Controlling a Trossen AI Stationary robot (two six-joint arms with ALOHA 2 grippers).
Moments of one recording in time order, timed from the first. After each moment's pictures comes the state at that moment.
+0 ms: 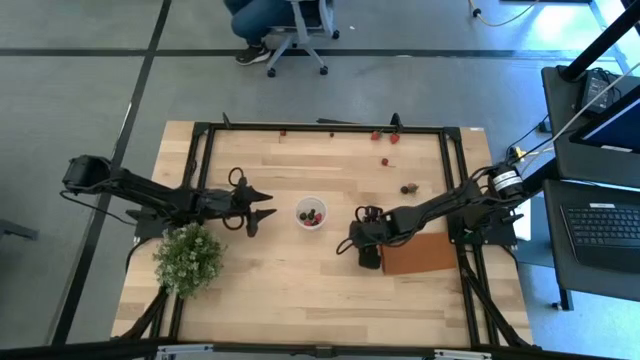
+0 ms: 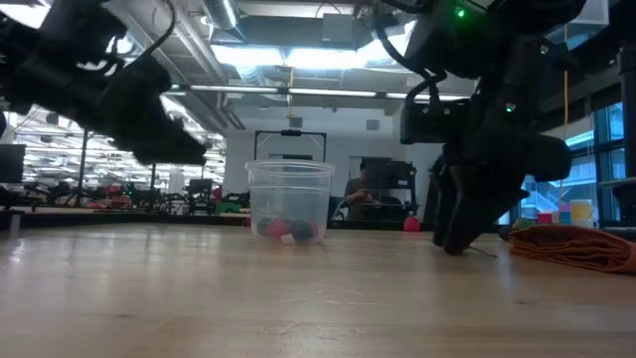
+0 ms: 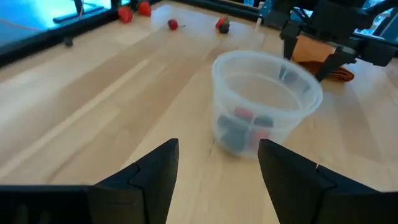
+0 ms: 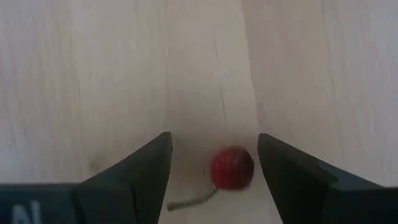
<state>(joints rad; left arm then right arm) -0.06 0.95 0.09 0.50 -0.33 -0.30 0.23 1.73 0.88 -0.37 0.17 0.34</state>
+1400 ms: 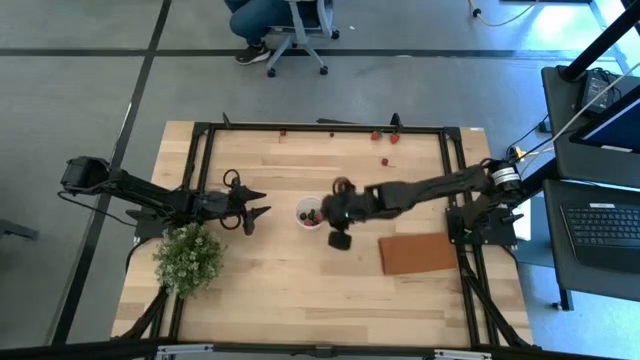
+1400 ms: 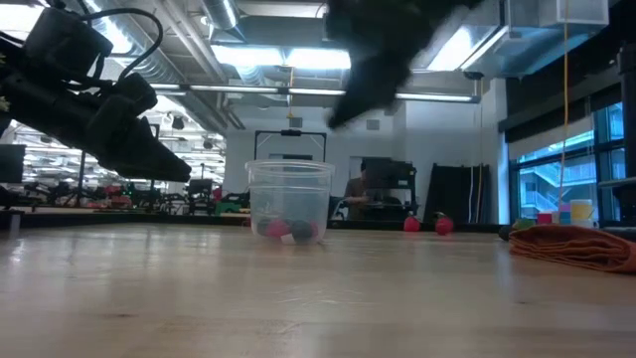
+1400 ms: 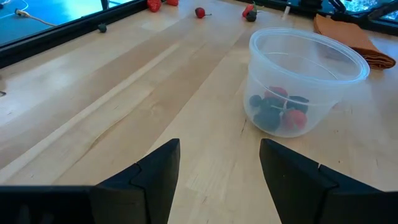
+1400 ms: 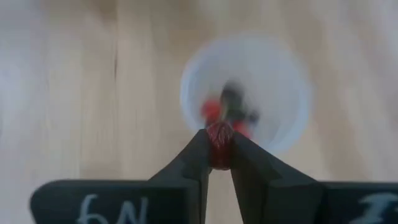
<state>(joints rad) -0.05 0.92 0.01 0.51 -0.41 -0.31 0.11 1.74 1.31 -0.45 0.17 0.19</state>
